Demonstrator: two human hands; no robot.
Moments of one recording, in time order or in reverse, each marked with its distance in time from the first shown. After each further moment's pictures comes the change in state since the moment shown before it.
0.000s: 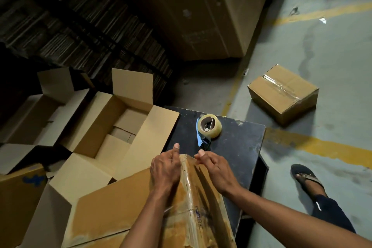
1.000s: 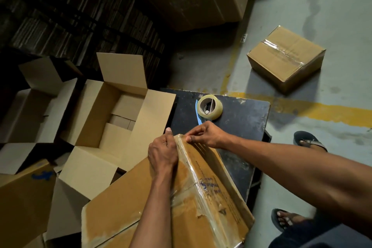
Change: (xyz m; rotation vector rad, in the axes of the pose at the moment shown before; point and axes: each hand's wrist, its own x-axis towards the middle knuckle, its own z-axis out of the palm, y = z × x) left_hand 0.032 -0.003 0.003 -0.026 0.030 -0.095; right_hand 0.102 0.014 -0.009 -0.018 -0.455 0.128
